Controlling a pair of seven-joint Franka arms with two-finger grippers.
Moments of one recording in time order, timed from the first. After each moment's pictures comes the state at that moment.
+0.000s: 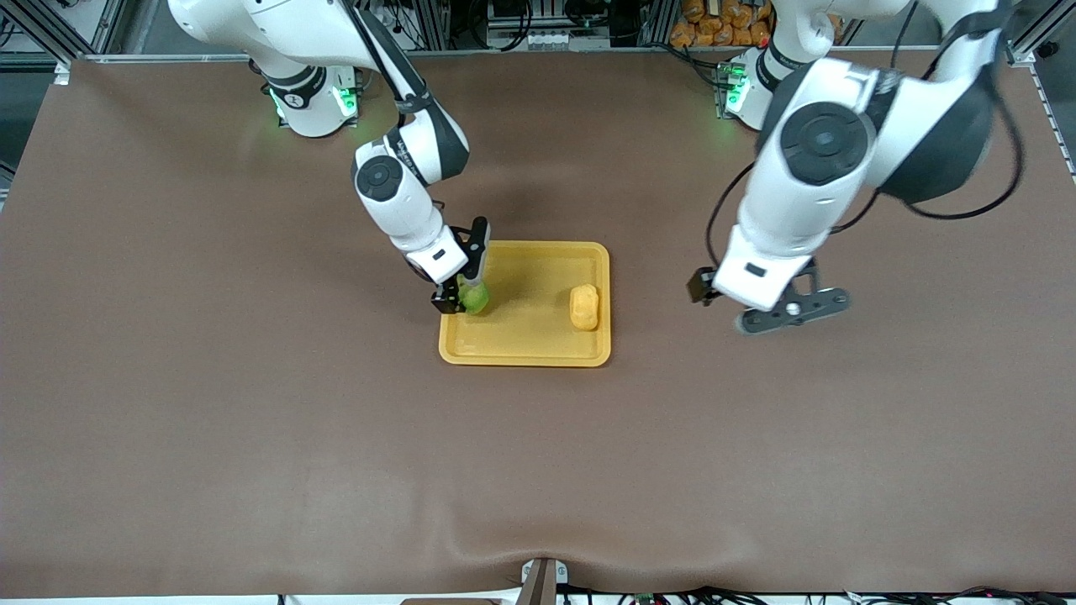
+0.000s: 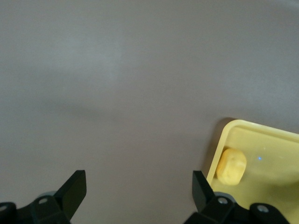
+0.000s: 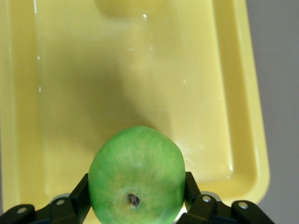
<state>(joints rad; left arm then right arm) -0.26 0.26 -0.18 -1.51 0.19 1.73 -0.67 0.79 0.40 -0.12 -2.19 0.33 2.78 -1.07</state>
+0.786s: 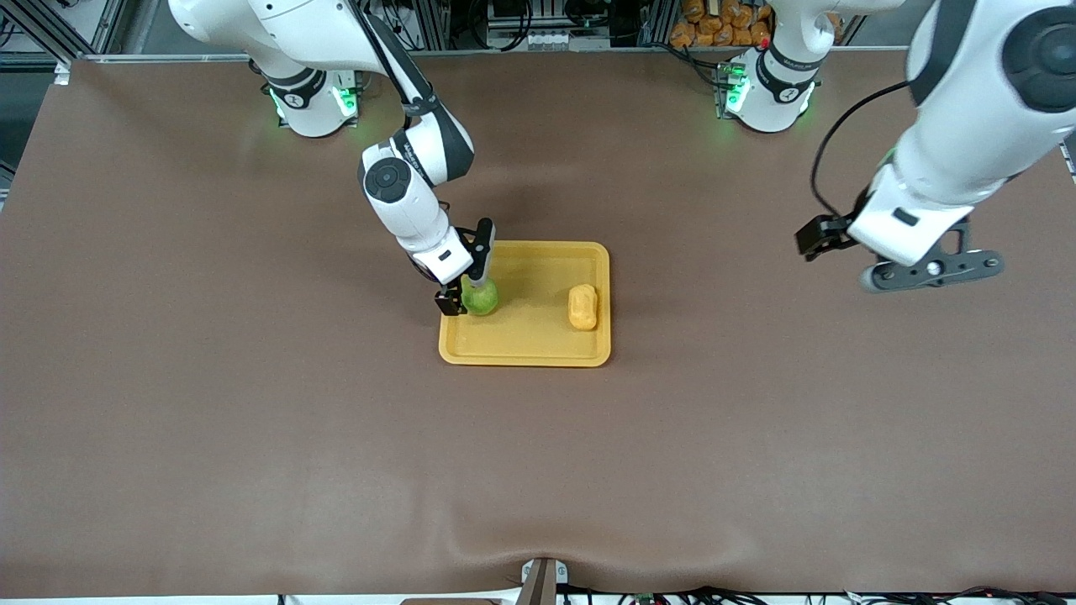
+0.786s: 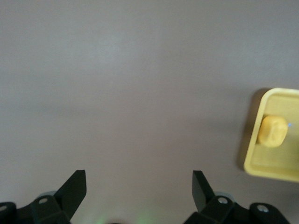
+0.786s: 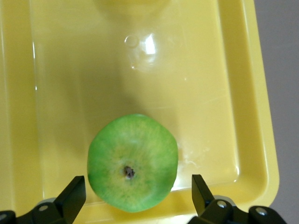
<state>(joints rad) -0.09 0.12 -0.18 -1.51 0.14 1.55 -0.33 0.80 0.42 -0.13 -2.18 0.33 2.79 -1.07</state>
